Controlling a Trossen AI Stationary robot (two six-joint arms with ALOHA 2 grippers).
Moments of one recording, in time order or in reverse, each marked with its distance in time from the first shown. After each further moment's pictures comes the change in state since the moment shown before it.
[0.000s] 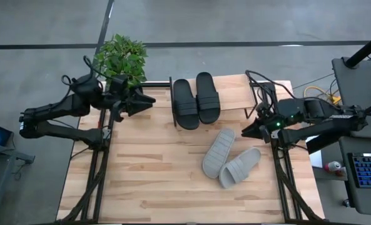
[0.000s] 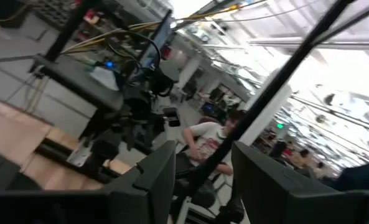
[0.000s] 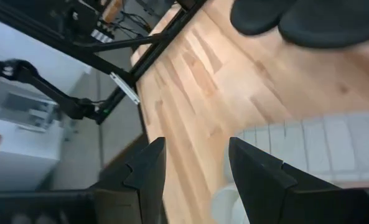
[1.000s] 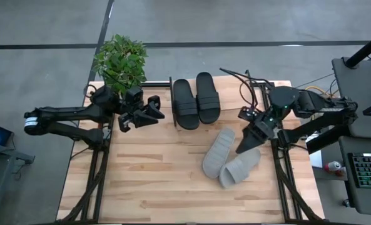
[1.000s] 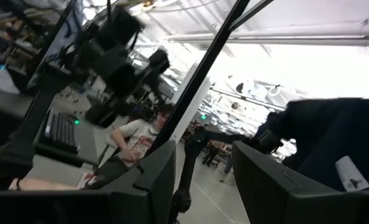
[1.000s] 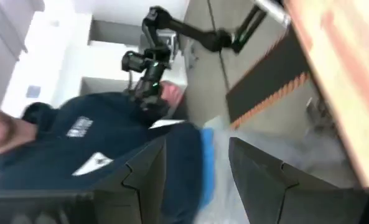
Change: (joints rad) left arm -0.004 0.139 -0.273 0.680 0.283 -0.113; right arm 0.054 0.387 0.436 0.198 -0.517 0.411
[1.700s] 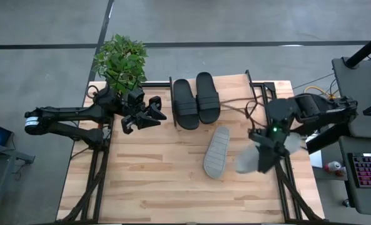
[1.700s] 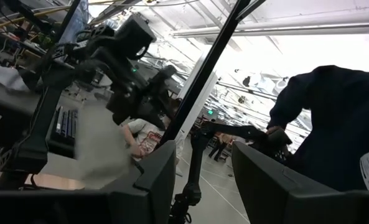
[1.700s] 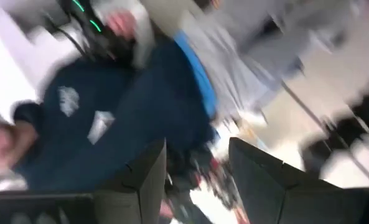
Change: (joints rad) left arm 0.000 0.008 -0.020 -0.005 -0.002 0.055; right arm 0.100 -0.026 -0.010 -0.250 -0.241 0.516
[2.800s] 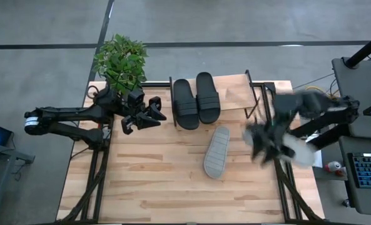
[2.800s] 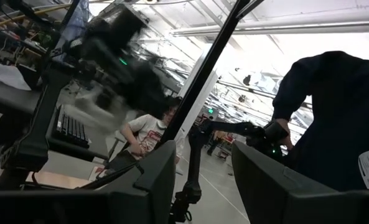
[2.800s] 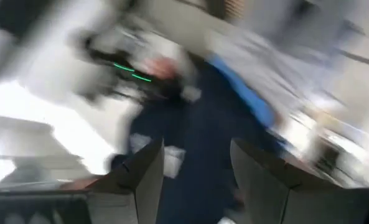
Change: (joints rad) left arm 0.000 -0.005 -0.011 0.000 0.002 0.002; right arm -0.016 -0.057 -0.025 0.079 0.113 0.472
